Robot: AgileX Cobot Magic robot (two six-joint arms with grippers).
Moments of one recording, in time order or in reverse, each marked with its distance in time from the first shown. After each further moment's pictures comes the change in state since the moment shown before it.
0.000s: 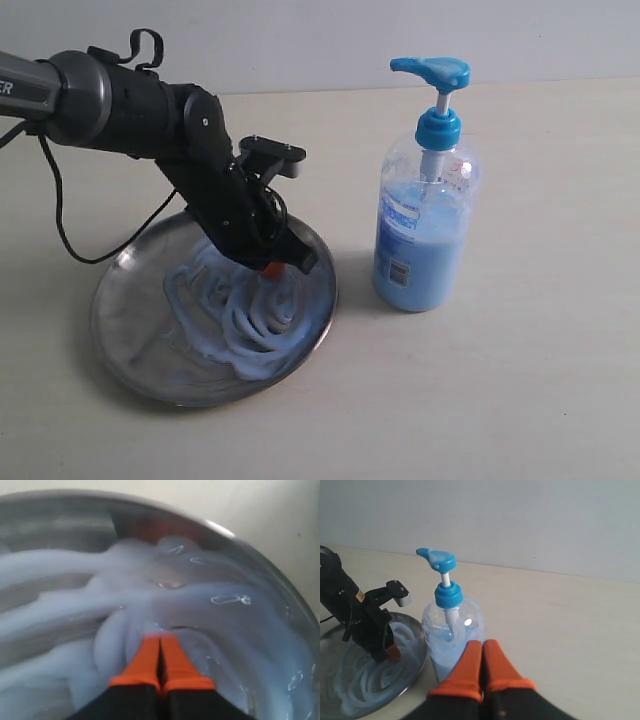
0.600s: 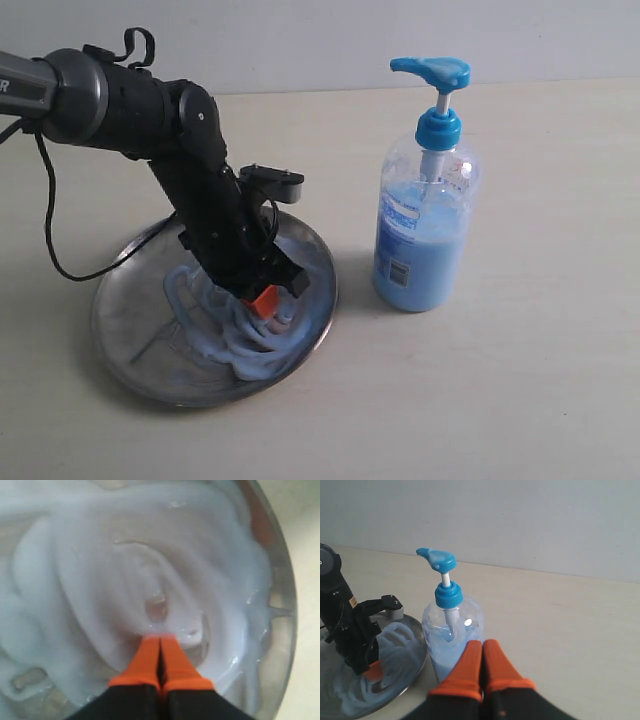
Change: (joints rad) left arm 0.005 -0.002 -0.003 -0.091 0.222 0.075; right arm 0.000 0.000 0.000 0.000 0.000 0.000
